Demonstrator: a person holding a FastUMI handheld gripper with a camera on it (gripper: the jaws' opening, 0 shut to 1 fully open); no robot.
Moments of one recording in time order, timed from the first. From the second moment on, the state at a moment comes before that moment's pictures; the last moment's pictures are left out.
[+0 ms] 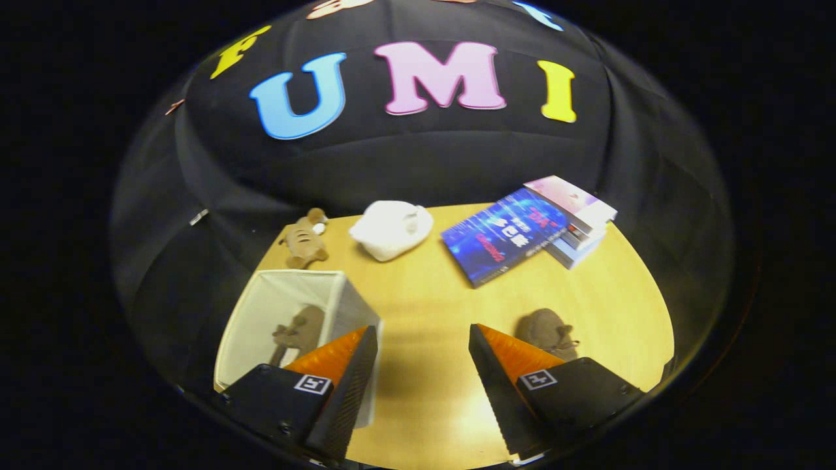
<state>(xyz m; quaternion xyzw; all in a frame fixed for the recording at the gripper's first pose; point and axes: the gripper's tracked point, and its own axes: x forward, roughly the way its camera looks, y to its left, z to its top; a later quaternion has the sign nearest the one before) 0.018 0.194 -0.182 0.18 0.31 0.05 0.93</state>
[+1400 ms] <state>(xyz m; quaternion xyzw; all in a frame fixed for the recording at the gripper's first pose) 0.023 0.066 -0.380 0.03 0.43 0.06 0.90</state>
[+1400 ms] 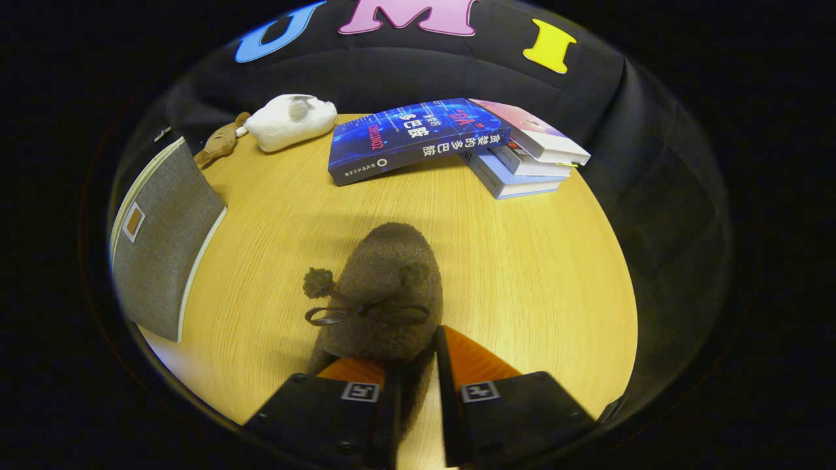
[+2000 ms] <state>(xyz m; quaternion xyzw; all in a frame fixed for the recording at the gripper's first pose) 0.015 0.061 -0.337 0.12 0.42 0.01 0.90</state>
